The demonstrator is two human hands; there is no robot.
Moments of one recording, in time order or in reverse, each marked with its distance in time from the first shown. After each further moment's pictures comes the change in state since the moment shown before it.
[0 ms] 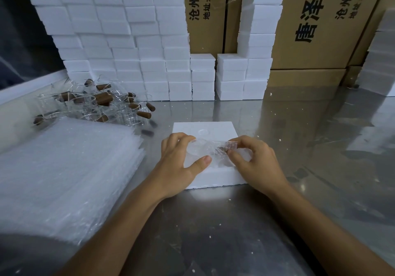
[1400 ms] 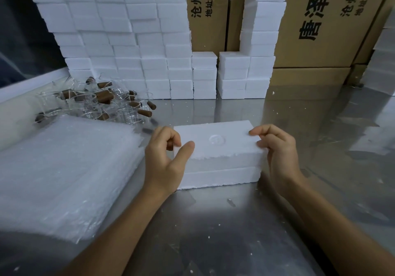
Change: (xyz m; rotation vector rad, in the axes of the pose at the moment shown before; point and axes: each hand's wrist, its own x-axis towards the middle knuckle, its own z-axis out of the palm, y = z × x) left_hand -0.004 0.006 0.002 -0.375 0.506 0.119; right_hand 0.012 0.010 -0.016 0.685 0.175 0.218
